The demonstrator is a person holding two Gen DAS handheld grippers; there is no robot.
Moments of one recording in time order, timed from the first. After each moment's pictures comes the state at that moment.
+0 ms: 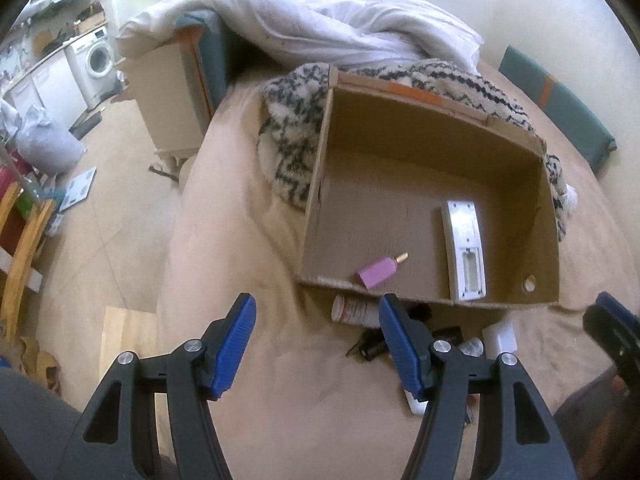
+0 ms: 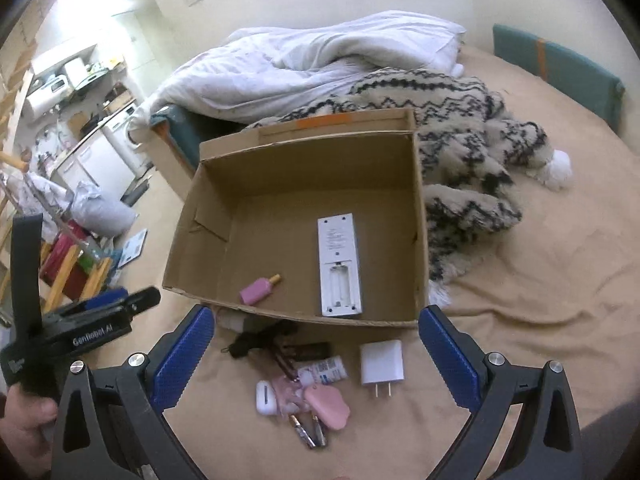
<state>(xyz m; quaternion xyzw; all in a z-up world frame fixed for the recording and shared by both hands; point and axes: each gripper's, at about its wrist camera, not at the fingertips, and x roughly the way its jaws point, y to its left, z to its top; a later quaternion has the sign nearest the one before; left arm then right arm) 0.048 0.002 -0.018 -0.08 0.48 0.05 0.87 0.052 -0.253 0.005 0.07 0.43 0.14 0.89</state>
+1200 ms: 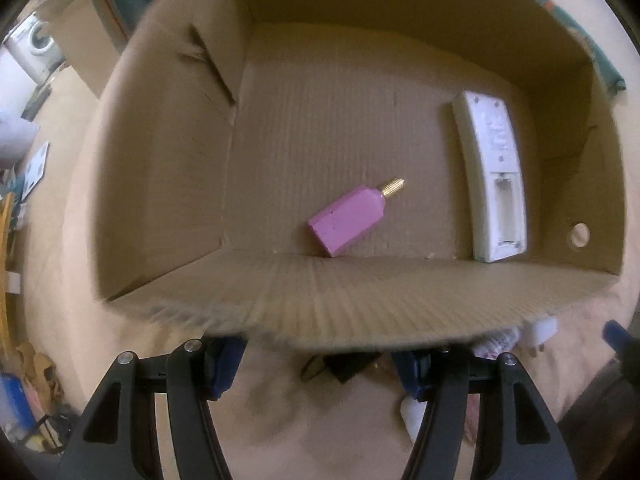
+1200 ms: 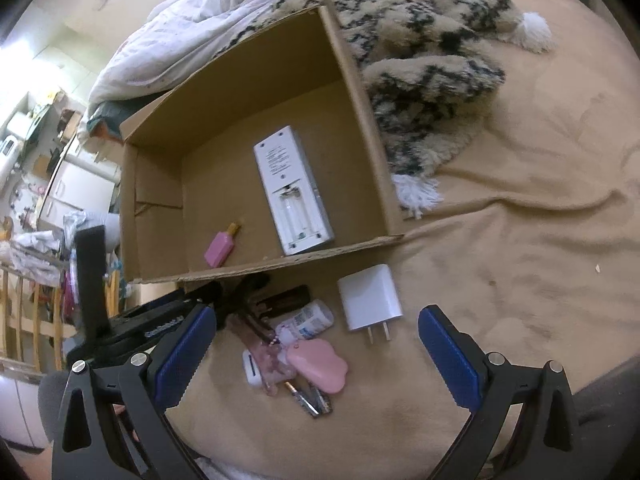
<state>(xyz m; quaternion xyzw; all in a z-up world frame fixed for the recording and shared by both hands) 0.126 -0.042 -0.122 -0.05 0.61 -0.02 0.79 0.079 -0.289 -0.065 0.19 0.56 0.09 0.80</state>
